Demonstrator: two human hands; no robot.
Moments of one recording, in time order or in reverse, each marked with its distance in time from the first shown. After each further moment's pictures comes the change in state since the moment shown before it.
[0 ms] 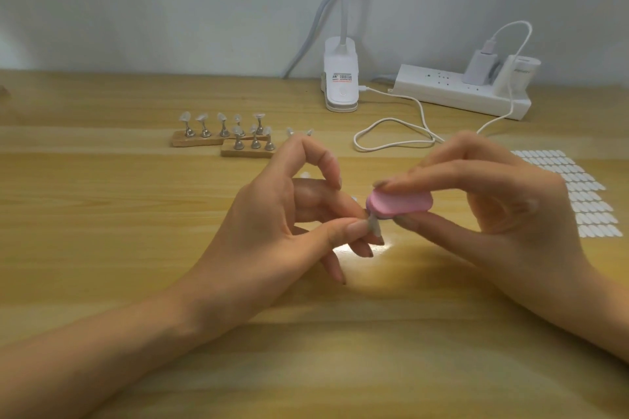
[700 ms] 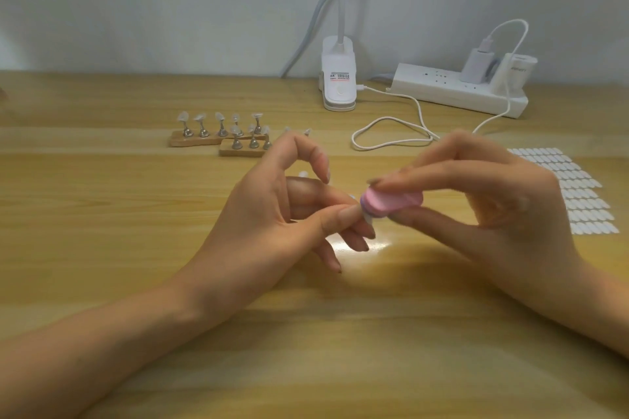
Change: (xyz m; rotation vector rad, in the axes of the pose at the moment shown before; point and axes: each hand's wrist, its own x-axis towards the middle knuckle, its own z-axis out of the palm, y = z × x) left_hand 0.001 0.000 -0.001 -0.080 0.003 -0.040; right_hand 0.000 -0.008 0.005 -0.052 -0.029 -0.063
